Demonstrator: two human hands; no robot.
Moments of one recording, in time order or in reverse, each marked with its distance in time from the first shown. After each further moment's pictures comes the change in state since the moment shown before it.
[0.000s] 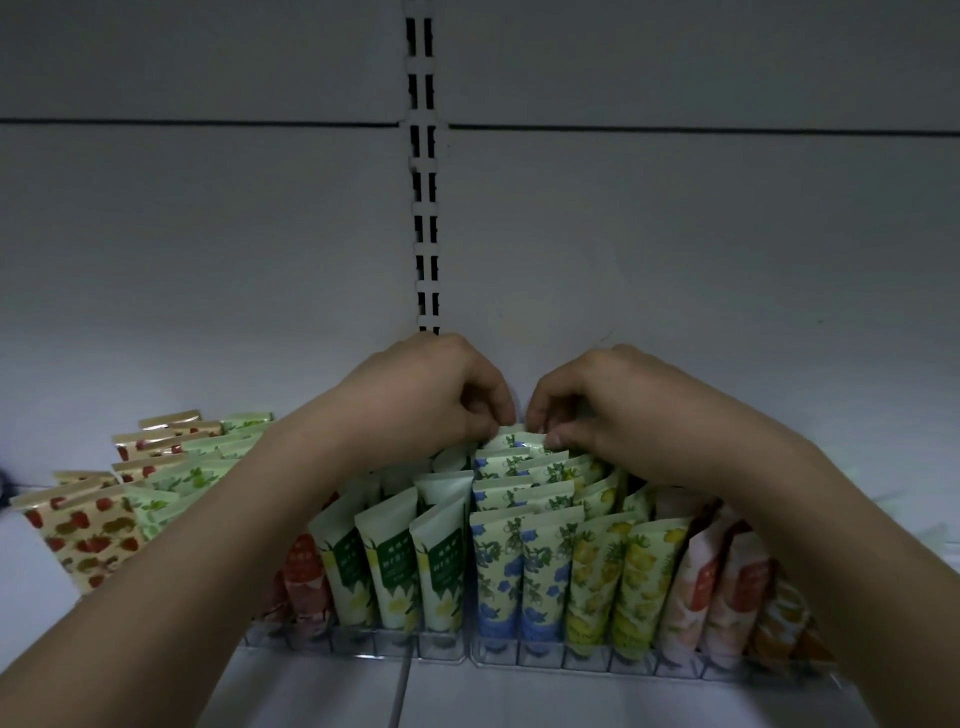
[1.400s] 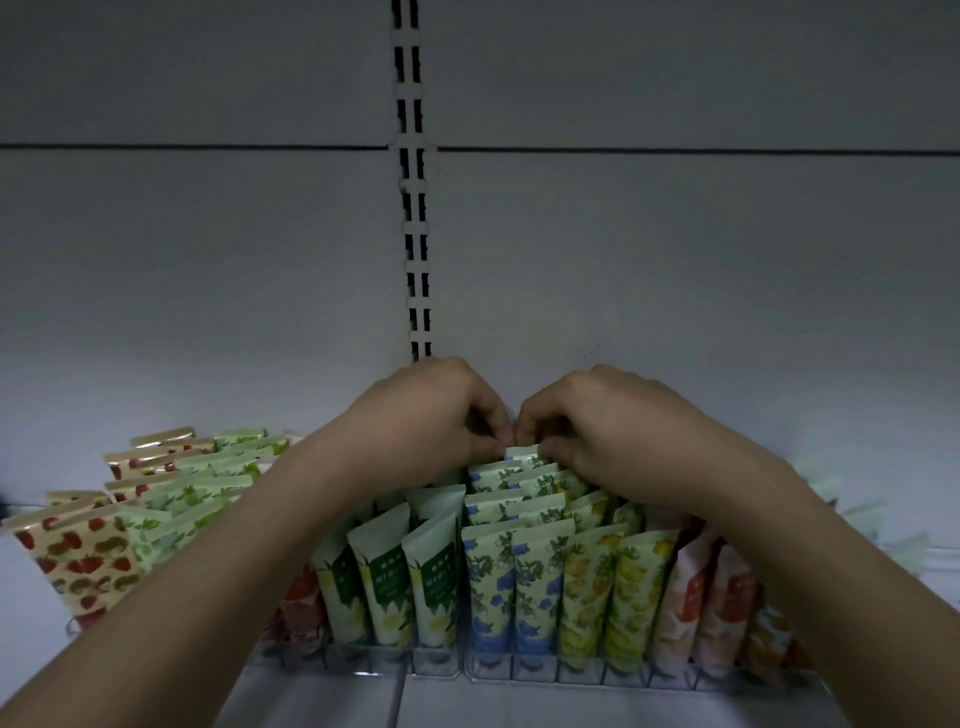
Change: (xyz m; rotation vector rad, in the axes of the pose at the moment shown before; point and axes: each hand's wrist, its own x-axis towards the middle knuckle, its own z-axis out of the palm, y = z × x) left_hand 0.002 0.010 0.007 -0.044 -0.019 0.019; right_hand -0.004 -0.007 0.003 -0.159 0.020 -0.009
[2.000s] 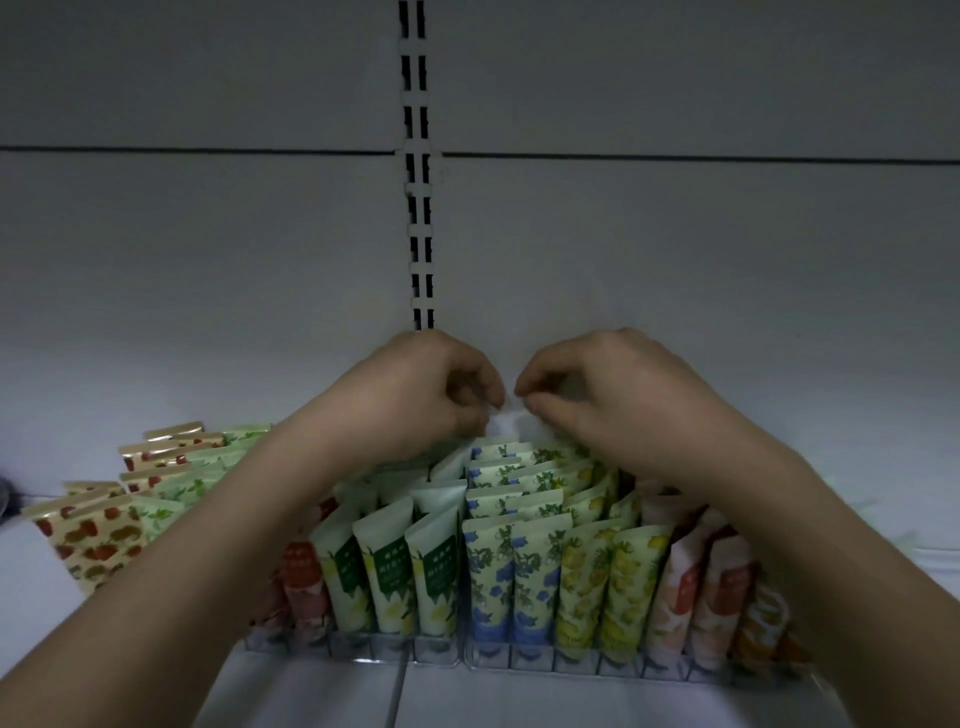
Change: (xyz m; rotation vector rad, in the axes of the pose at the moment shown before) left_hand -0.006 -0.005 -0.014 -0.078 0.113 -0.056; right_hand -0.001 -0.005 -0.014 0.094 0.240 0.025
